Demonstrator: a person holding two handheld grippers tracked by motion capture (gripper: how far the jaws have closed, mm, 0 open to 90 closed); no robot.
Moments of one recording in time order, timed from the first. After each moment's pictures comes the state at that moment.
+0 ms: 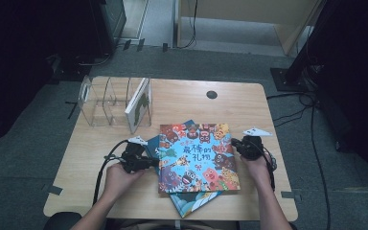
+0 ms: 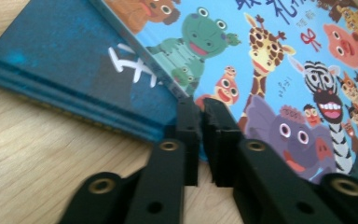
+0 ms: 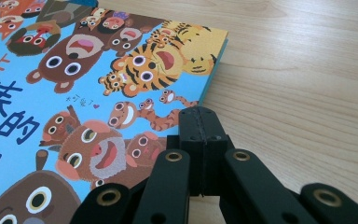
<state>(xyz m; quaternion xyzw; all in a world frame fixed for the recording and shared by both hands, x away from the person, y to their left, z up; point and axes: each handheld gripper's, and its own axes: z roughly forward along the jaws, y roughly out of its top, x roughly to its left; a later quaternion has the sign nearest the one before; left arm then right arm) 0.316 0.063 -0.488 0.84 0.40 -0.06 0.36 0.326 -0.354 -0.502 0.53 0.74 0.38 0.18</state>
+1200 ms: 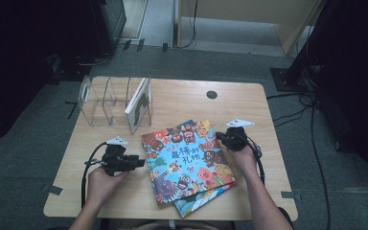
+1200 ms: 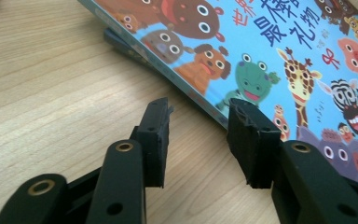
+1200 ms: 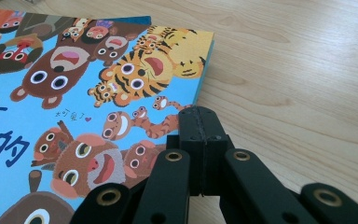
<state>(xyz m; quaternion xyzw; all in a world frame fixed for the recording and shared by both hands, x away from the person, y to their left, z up) 0.305 0.113 -0.480 0.81 0.45 -0.02 0.37 0.362 -0.311 -0.500 0.48 0.77 0.39 0.15</state>
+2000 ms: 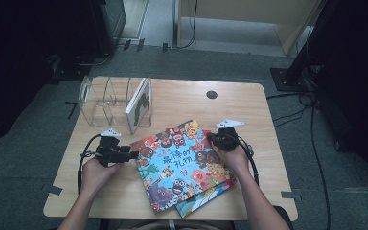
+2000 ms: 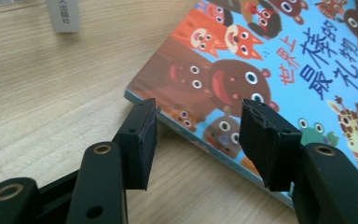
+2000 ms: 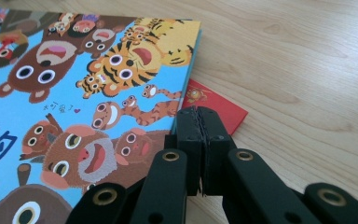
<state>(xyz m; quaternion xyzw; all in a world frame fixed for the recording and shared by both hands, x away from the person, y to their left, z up) 0.335 0.135 -0.481 0.82 0.45 0.01 0.36 0.365 -0.286 -0.503 0.45 0.79 0.39 0.14</state>
